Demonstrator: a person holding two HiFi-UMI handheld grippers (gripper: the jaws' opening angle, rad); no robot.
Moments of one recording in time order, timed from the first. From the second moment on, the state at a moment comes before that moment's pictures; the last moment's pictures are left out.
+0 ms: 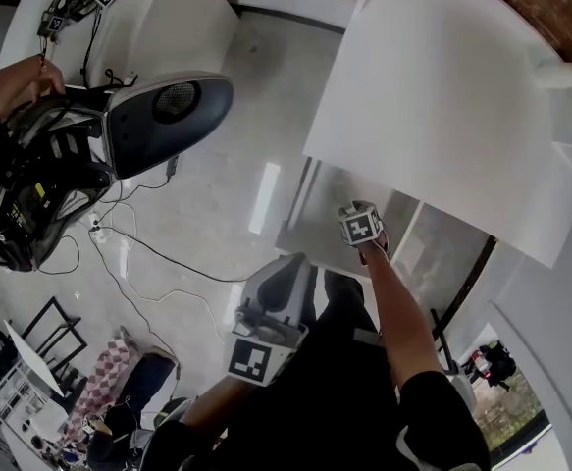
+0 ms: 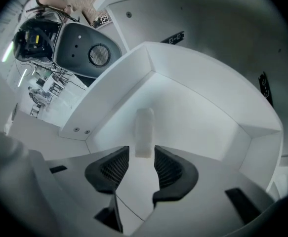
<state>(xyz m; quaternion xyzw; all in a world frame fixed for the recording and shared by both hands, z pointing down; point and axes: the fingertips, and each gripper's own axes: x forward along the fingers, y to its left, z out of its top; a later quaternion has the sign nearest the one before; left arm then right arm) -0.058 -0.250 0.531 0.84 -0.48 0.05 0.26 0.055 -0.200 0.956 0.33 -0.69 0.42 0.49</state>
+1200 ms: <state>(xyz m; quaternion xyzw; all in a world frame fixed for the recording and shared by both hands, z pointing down) -0.013 -0.217 0.403 0.89 -0.43 -0.01 0.13 0.115 -0.230 0.490 0.55 -0.80 0.21 0.14</state>
